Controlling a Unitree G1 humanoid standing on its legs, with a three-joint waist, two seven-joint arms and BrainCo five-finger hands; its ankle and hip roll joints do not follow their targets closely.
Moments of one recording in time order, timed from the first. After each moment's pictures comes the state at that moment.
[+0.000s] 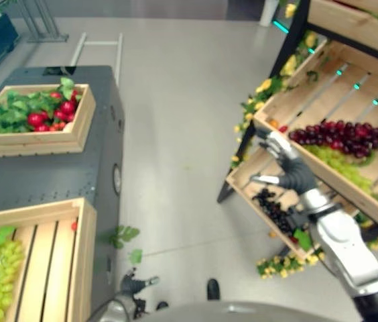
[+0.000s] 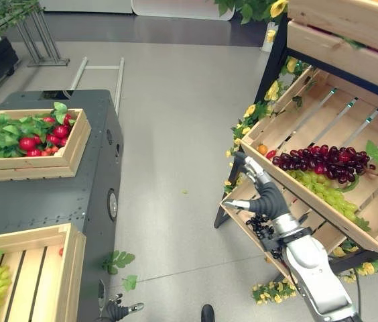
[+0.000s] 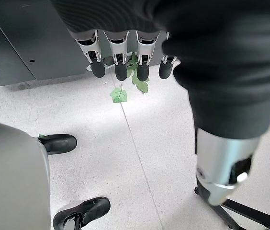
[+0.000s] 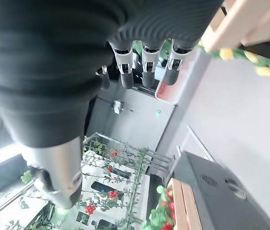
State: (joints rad) left arm 0.05 0.17 -0.18 1.07 -0.05 -0.06 0.22; right arm 0.08 -0.55 0.20 -0.30 0.21 -0.14 0.05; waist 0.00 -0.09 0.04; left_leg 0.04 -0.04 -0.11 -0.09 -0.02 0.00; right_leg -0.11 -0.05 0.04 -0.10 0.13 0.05
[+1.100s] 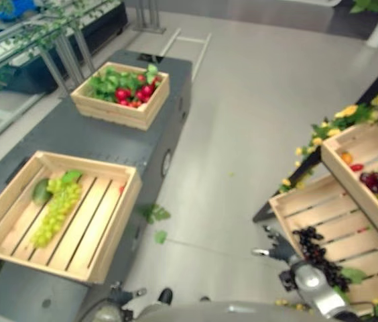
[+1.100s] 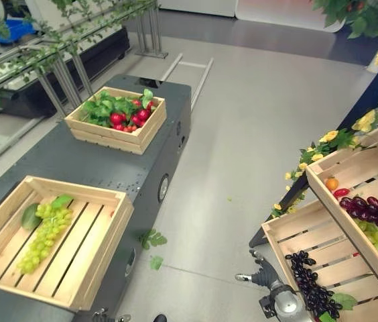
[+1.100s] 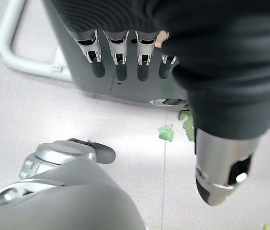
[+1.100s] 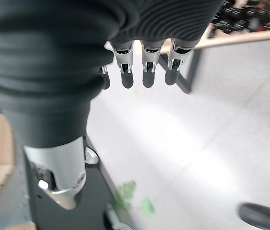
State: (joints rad) left arm 0.03 0.20 -0.18 1.17 -0.14 -0.07 0.18; right arm 0.12 -0.41 0.29 0.60 0.03 -0.06 -0.04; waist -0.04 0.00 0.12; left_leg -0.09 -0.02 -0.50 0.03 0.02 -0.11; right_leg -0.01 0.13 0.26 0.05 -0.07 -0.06
